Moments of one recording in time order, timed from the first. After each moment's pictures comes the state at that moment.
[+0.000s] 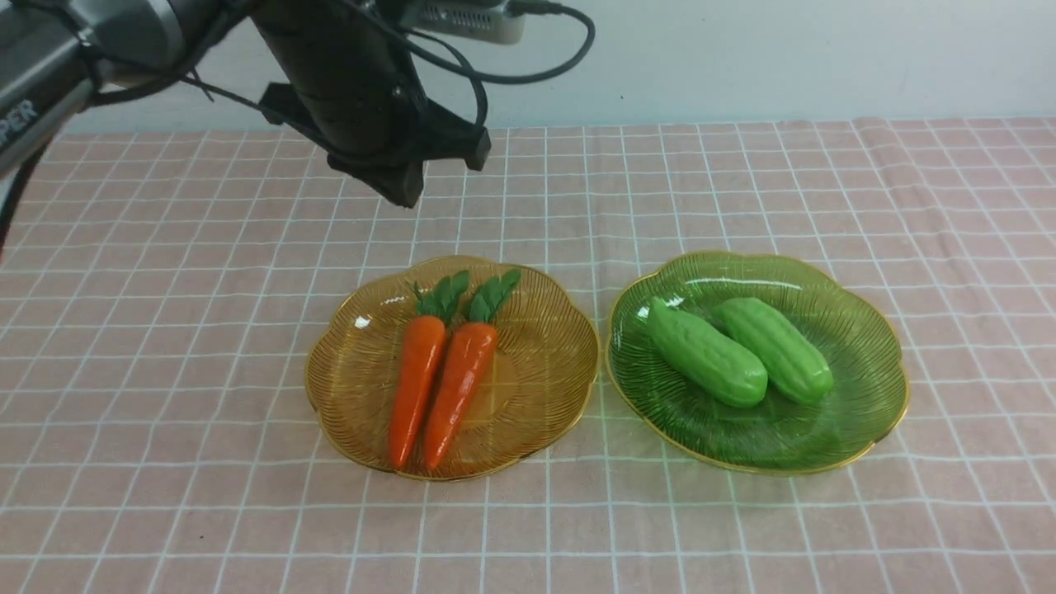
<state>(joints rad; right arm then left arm) 0.06 -0.01 0.03 0.12 0.38 -0.22 -0.39 1.50 -1.83 0.02 1.25 -0.04</state>
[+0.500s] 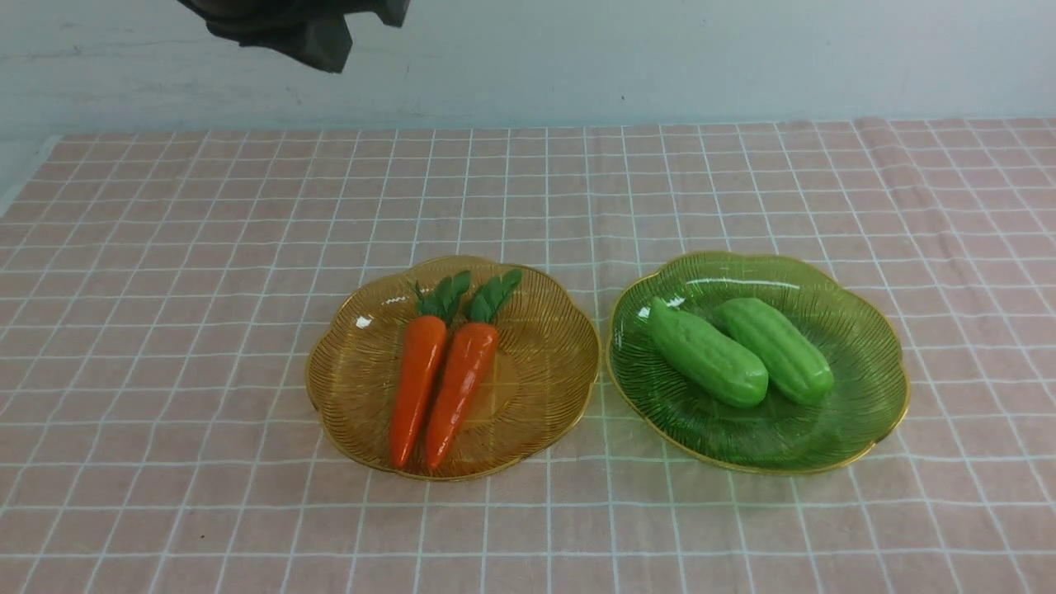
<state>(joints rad) 0.06 -0.01 0.03 0.12 0.38 -0.22 -0.39 0.72 -0.68 -0.06 0.50 -0.11</state>
